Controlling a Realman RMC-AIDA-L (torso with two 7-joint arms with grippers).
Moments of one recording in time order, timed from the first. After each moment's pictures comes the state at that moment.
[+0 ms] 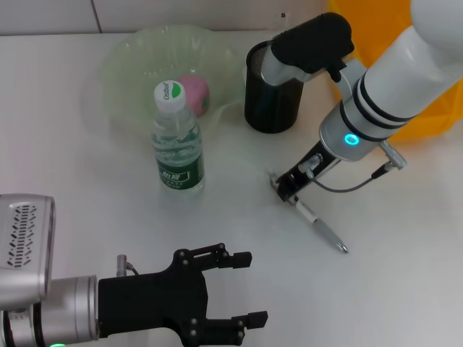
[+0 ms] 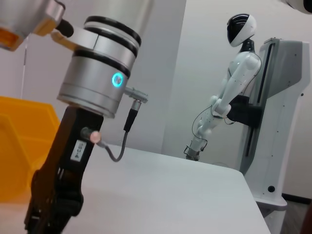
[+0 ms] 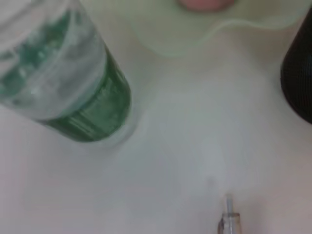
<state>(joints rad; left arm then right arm) -0.24 -2.07 1.55 0.53 1.32 1.52 -0.92 0.84 2.09 -1.67 -0.96 -2.49 -1.27 2.92</state>
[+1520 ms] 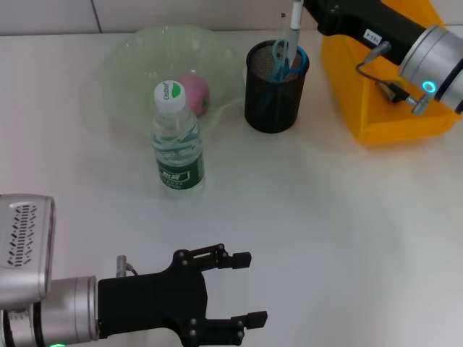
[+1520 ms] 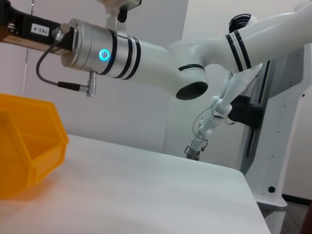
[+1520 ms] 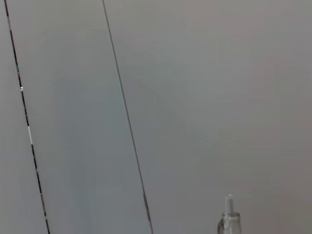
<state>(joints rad) -0.24 -2.07 1.55 0.53 1.32 1.51 -0.93 0.60 2.08 -1.31 -0.49 -0.84 -1.01 1.04</state>
